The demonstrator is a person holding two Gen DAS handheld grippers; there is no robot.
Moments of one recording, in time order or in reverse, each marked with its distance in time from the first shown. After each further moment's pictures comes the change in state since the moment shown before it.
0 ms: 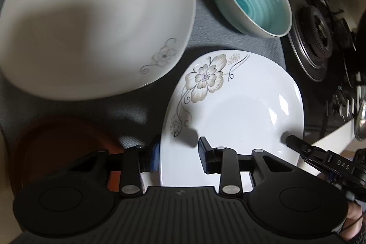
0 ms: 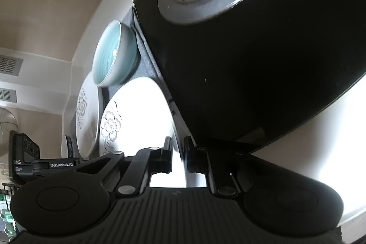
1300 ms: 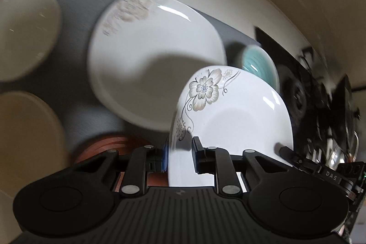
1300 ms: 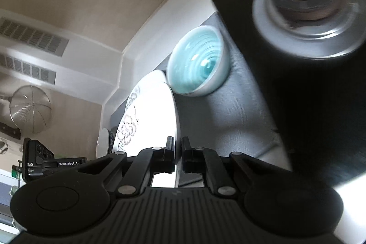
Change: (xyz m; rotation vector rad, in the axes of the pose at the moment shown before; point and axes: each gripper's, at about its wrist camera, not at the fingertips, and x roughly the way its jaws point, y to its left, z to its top) left arm -0.107 0.094 -0.015 -0.187 -0.220 -0.117; right arm 0.018 0.107 0.023 -0.183 0.025 0.145
